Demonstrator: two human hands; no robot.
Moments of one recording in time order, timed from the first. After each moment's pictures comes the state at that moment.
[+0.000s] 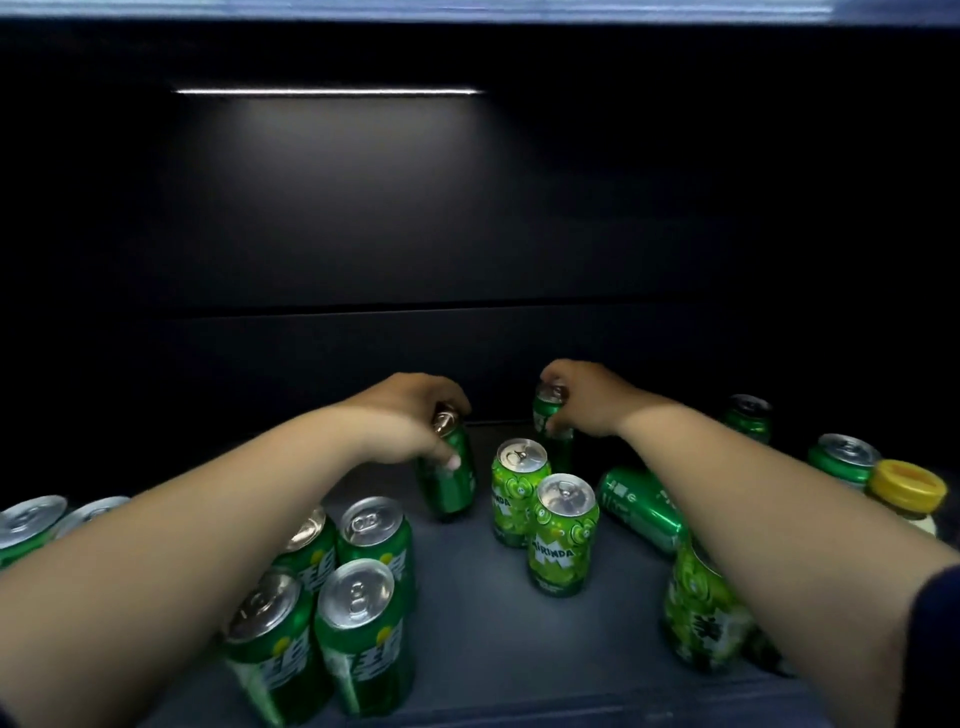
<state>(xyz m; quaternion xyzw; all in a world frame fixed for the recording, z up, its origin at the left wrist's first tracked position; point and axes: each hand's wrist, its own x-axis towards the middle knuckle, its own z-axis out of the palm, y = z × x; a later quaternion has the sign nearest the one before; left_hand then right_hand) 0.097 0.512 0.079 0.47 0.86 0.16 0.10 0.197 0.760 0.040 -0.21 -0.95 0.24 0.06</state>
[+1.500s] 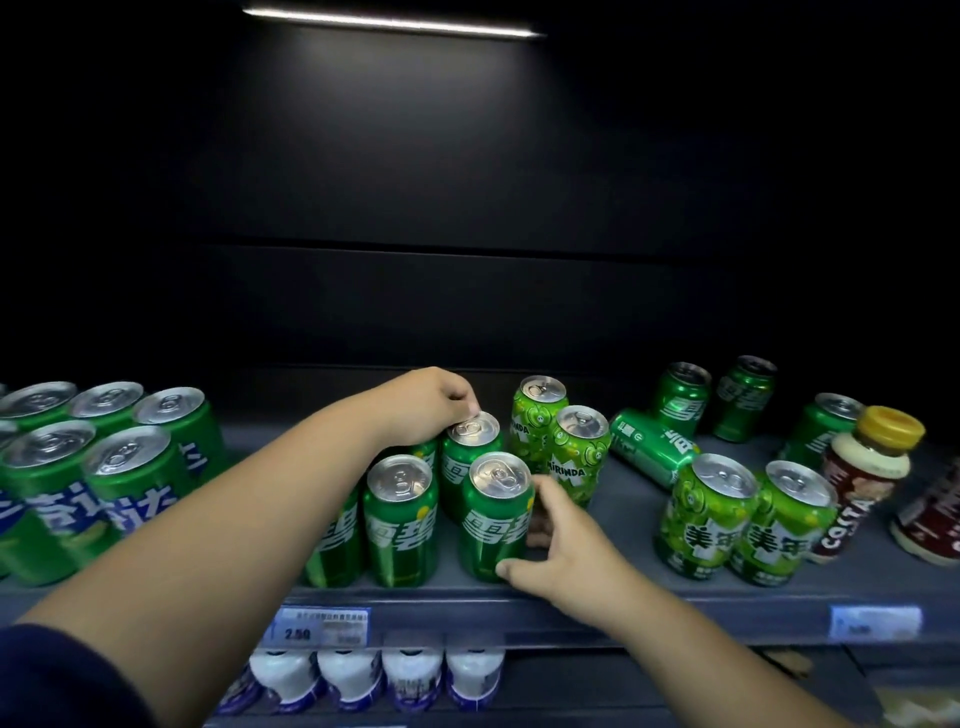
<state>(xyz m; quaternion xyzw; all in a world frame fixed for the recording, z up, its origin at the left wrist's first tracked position) 0.129 0.471 0.024 0.41 0.85 0.28 0.17 0.334 0.589 -0.075 -0.13 -0.84 0.52 0.08</state>
